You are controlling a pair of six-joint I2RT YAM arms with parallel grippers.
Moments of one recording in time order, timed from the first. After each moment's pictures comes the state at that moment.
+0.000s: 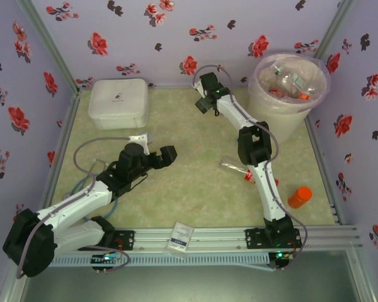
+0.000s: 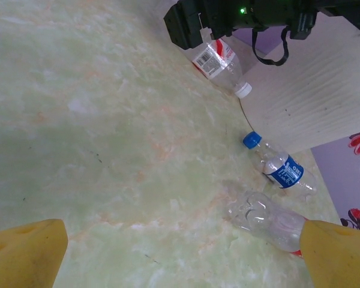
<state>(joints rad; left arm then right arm) -0.69 1.05 0.55 0.08 -0.01 -0.76 0.41 2.58 2.39 -0.65 0.27 -0.43</state>
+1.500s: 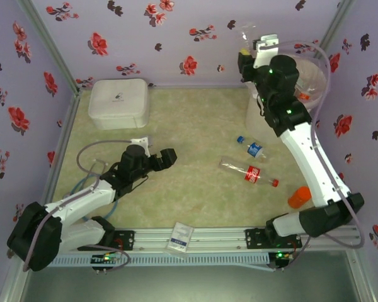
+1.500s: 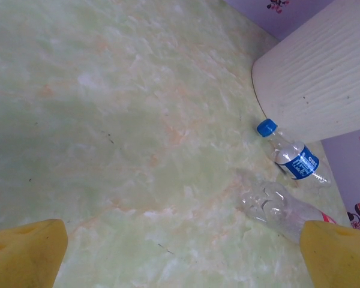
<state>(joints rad) -0.66 1.13 0.51 0.15 0.05 -0.78 0.37 1.38 1.60 -0.17 0.21 -0.07</state>
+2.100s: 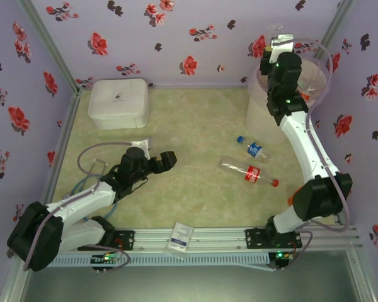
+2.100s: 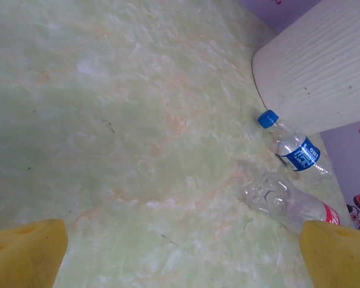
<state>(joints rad) -0.66 1.12 0.47 0.18 0.07 -0.78 0.18 1.54 1.56 -0.01 0.34 -0.15</state>
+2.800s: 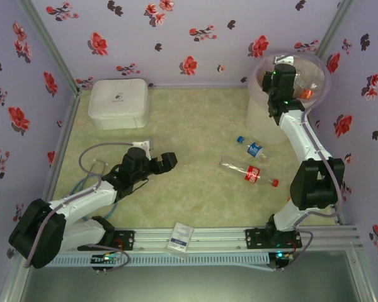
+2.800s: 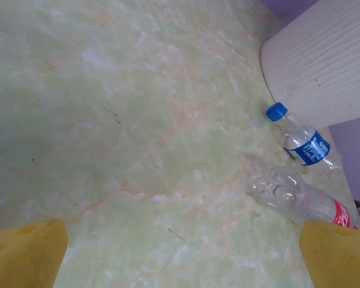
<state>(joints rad) -0.66 1.15 0.47 0.18 0.07 -0.77 0.09 1.63 1.45 -0.13 0.30 0.05</state>
